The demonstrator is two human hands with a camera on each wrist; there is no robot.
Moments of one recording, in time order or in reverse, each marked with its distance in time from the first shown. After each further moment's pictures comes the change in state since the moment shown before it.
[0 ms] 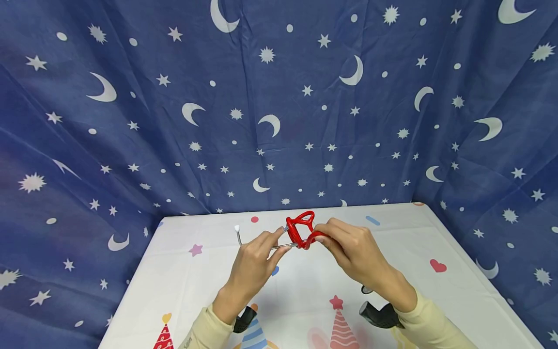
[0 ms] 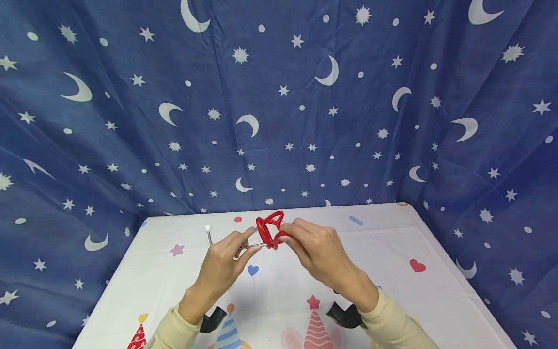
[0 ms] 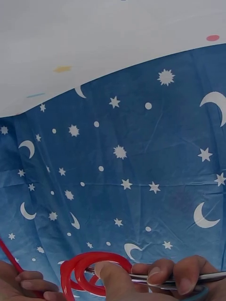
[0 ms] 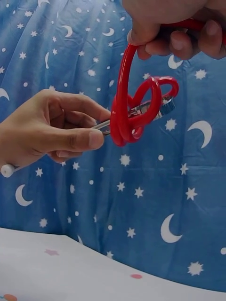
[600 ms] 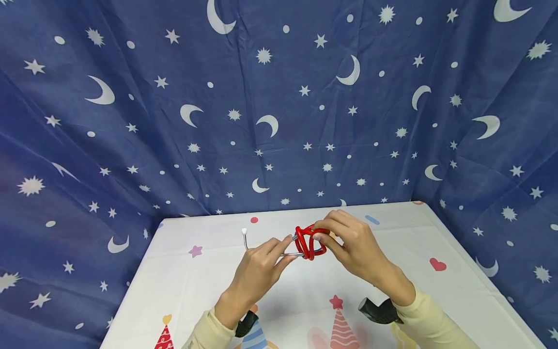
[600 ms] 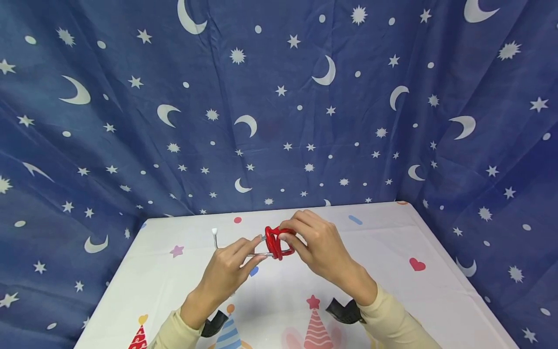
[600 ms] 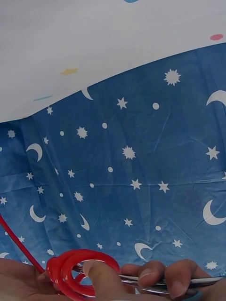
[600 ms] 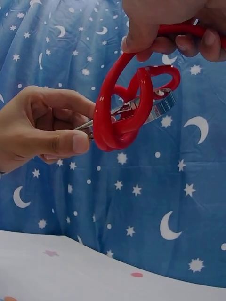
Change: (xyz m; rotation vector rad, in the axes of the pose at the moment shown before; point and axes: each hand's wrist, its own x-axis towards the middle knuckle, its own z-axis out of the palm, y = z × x) left_hand -0.001 0.010 0.001 0.048 -0.038 0.141; right_hand 0.002 0.006 -0.002 0.025 0.003 0.043
